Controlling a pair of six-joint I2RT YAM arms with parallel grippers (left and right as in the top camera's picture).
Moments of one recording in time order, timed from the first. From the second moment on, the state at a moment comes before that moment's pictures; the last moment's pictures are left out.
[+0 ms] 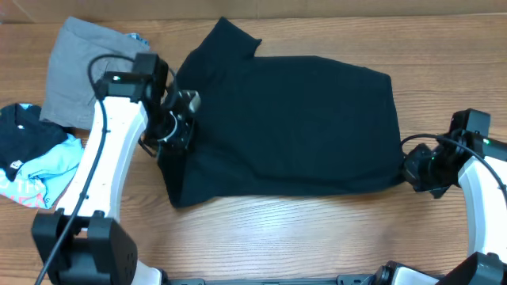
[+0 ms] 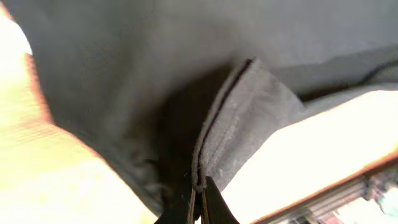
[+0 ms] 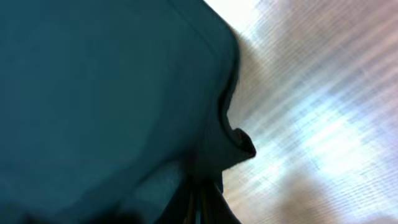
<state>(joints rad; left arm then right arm) -0.09 1.68 1.51 -1.32 0.27 0.11 -0.36 1.39 1.01 -1.05 -0.21 0.44</state>
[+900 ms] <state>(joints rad) -0.09 1.72 1.52 -1.02 0.12 0.11 -0.35 1.59 1.01 -0.68 -0.34 0.59</state>
